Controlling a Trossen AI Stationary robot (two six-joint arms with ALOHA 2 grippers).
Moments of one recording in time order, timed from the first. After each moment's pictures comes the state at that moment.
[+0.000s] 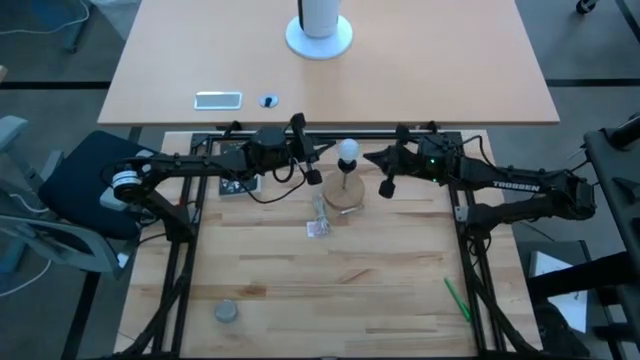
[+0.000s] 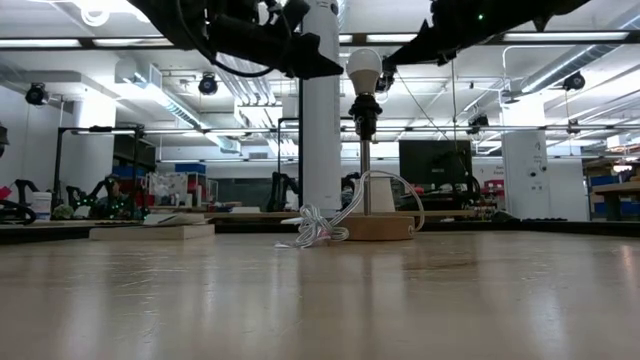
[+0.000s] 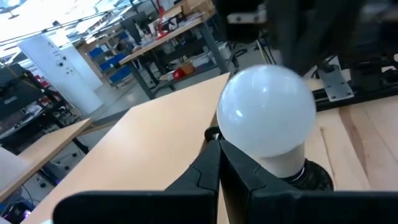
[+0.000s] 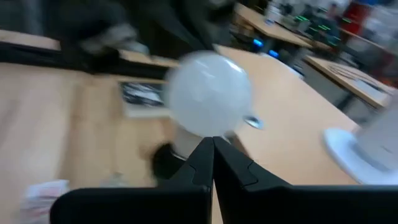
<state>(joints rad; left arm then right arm) 0.32 1.53 1.05 0.41 -0.06 0.46 -0.29 1.04 0.77 0.04 0.08 -0.32</state>
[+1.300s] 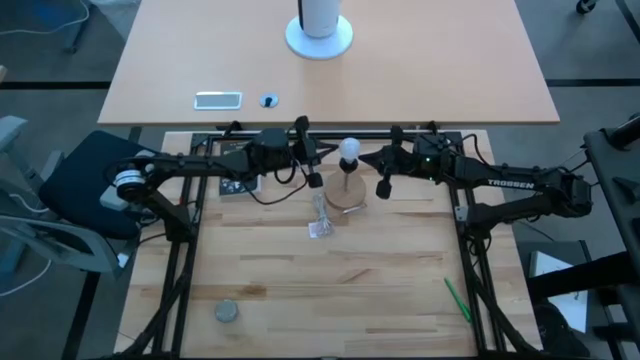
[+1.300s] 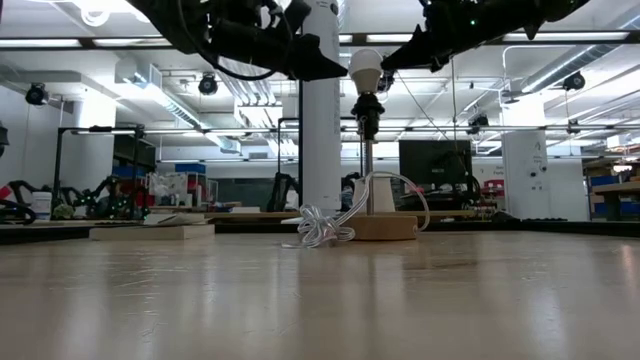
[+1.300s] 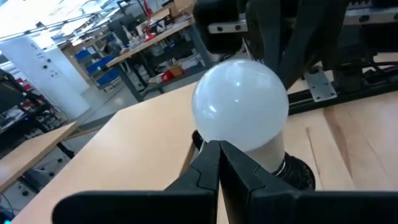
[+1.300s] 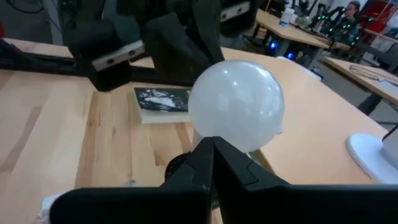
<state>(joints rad) 0.32 1.56 1.05 0.42 -0.01 0.46 -0.29 1.08 0.77 0.09 0.03 -0.29</state>
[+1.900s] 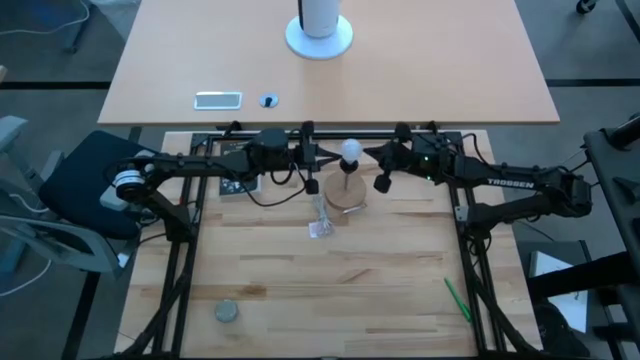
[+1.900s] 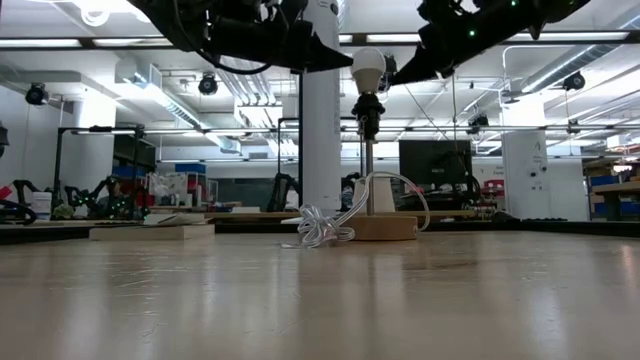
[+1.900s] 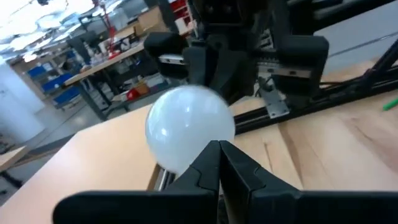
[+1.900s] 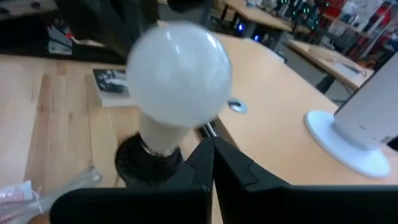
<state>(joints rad) 0.32 1.55 1.05 0.42 0.17 0.43 -0.30 1.08 0.77 0.04 0.18 -0.30</state>
